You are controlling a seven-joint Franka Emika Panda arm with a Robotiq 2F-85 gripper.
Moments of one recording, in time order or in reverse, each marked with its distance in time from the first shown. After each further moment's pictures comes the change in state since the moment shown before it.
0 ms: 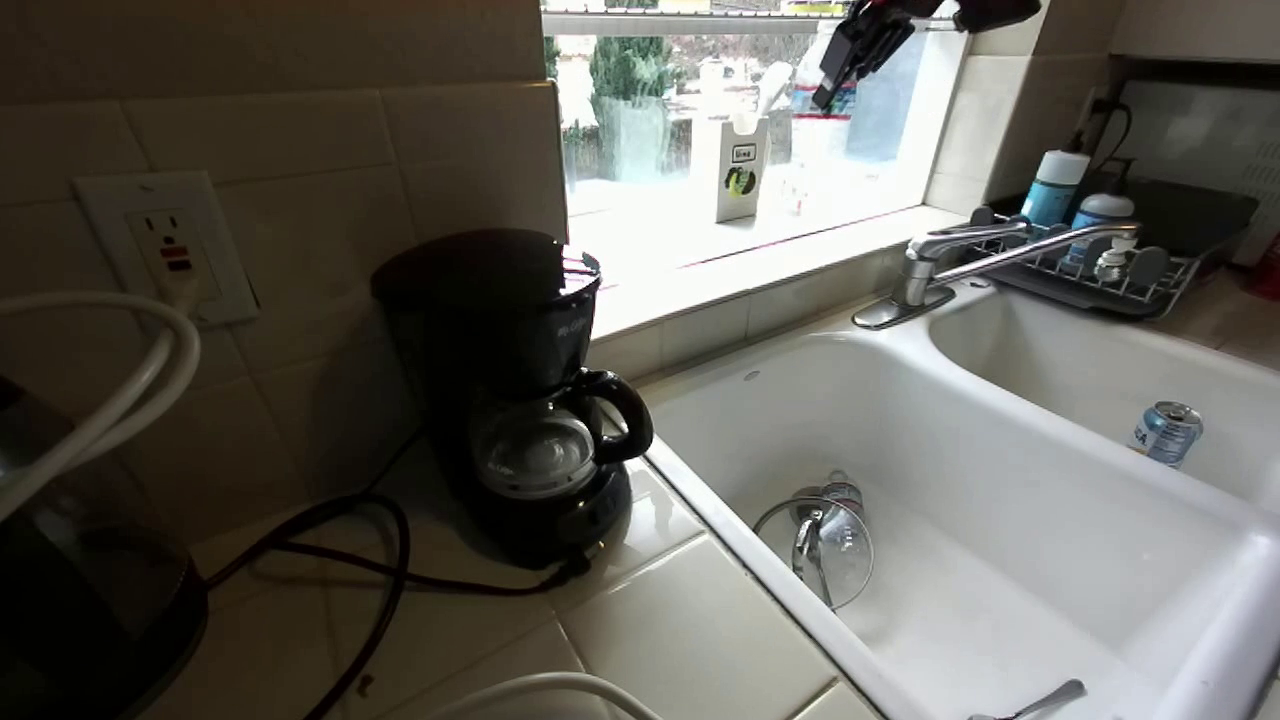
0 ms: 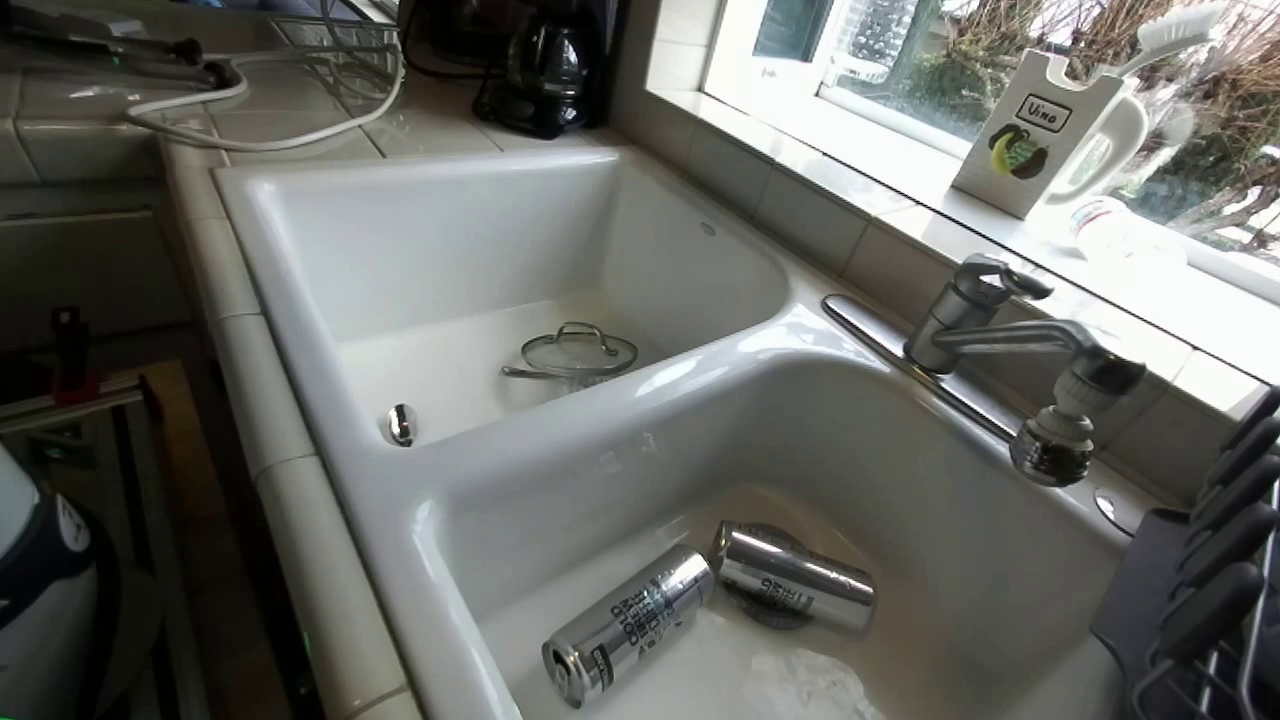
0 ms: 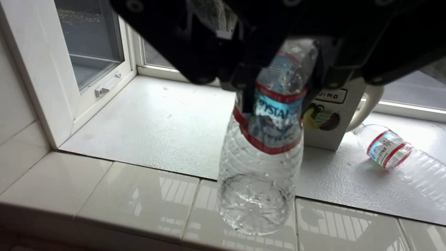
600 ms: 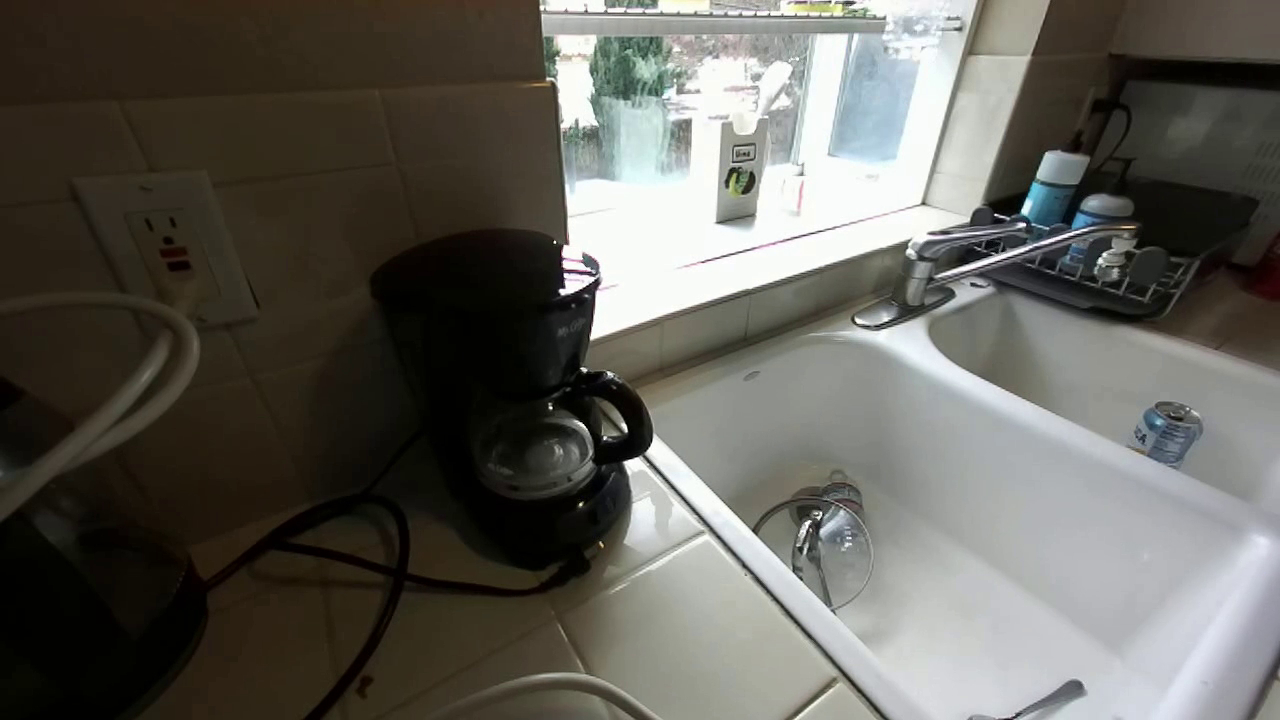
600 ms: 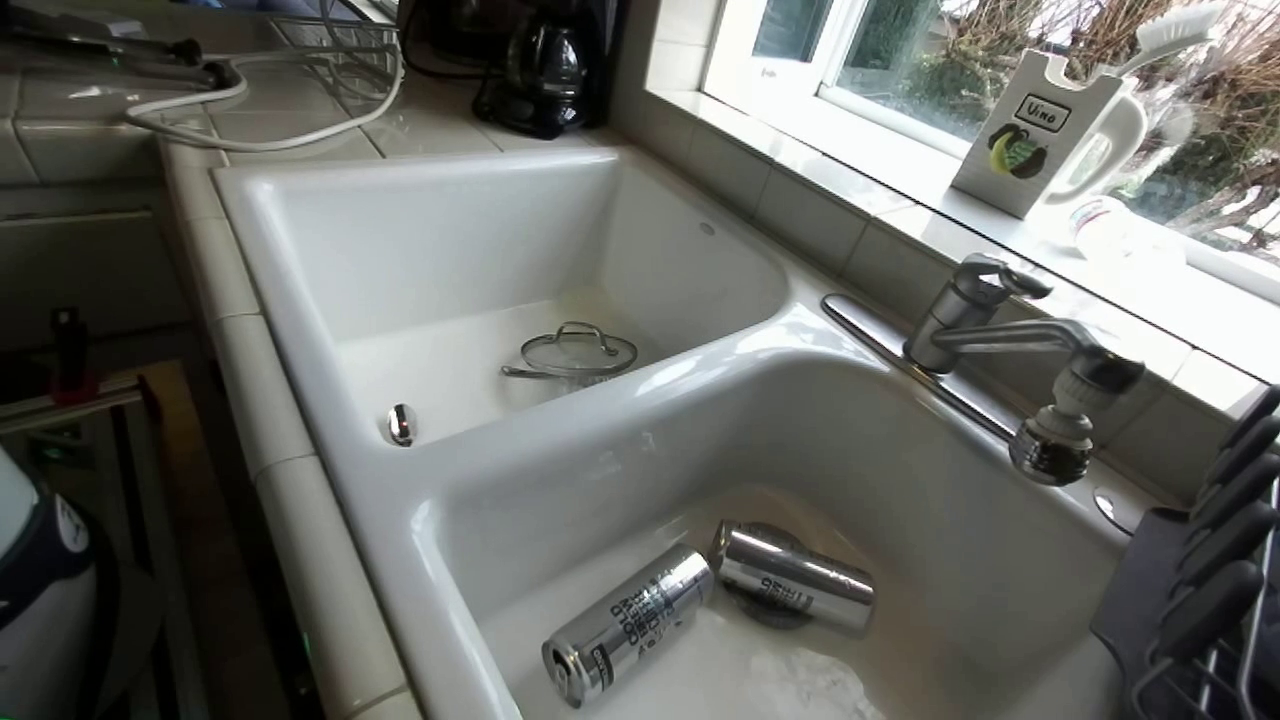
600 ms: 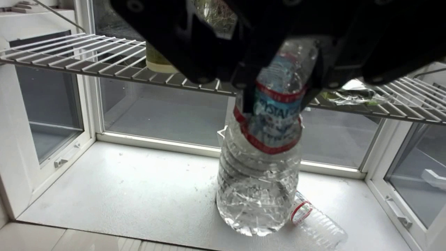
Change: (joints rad) arm -0.040 -0.146 -0.076 0.137 0.002 -0.118 -0.039
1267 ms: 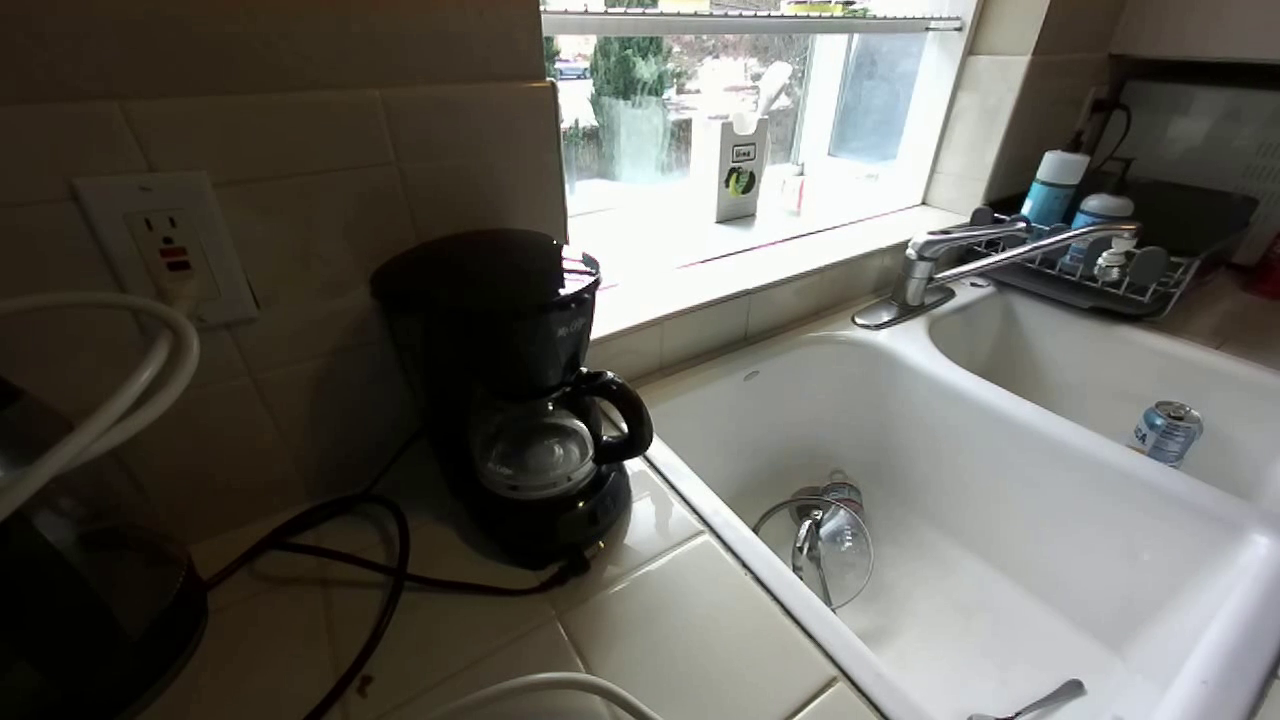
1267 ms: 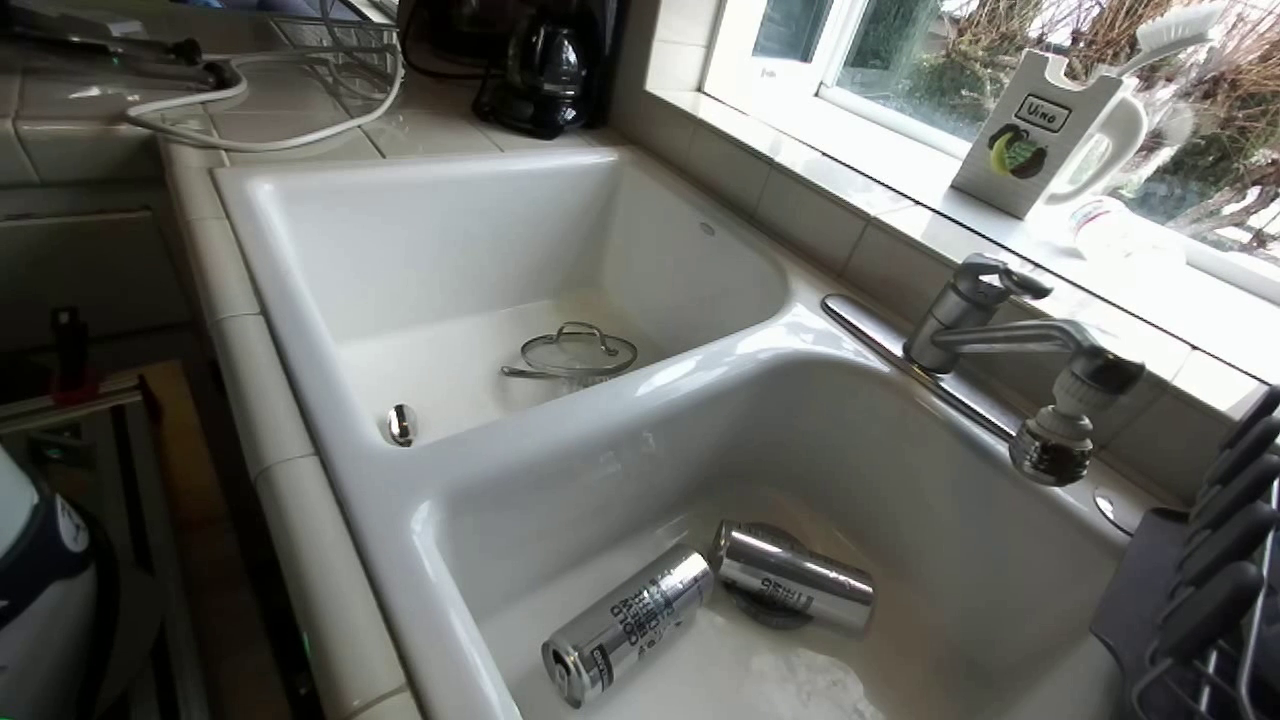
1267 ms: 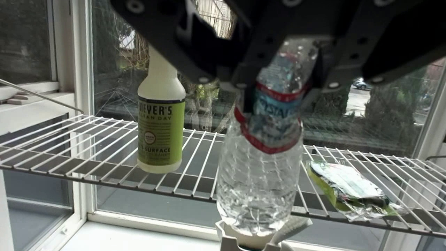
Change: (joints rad) arm -0.007 0.283 -0.004 0.490 0.089 -0.026 -0.039
